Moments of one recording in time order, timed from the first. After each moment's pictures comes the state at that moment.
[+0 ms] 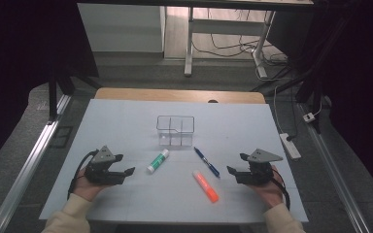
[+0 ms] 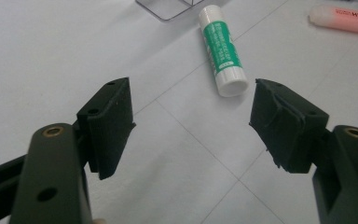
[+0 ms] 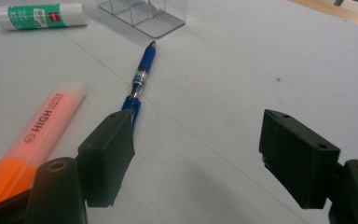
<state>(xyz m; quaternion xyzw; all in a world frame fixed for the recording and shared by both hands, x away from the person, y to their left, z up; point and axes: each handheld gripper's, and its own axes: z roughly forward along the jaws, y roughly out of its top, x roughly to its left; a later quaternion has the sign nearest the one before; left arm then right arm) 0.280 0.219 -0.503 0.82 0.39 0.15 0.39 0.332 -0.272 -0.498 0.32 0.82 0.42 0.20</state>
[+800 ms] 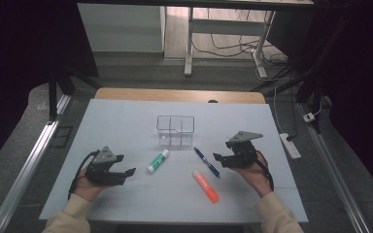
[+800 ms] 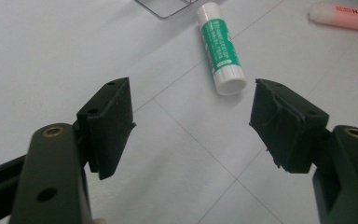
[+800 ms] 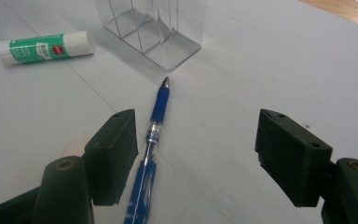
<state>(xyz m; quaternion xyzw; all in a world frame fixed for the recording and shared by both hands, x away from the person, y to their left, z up) 0.279 0.215 -0.504 0.83 0.39 0.15 0.39 0.372 -0.219 -0.470 0.33 0.85 0.38 0.16</state>
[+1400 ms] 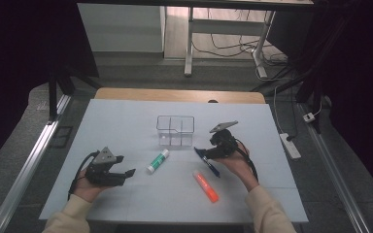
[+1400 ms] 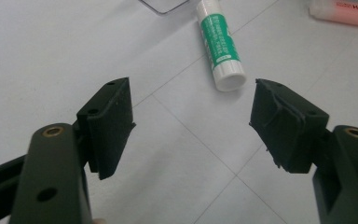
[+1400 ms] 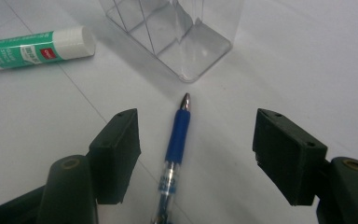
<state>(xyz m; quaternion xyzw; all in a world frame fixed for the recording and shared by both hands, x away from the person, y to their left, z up) 0.279 0.217 -0.506 0.82 0.39 0.14 0.39 0.413 -0.169 -0.485 0.33 0.88 0.33 0.10</state>
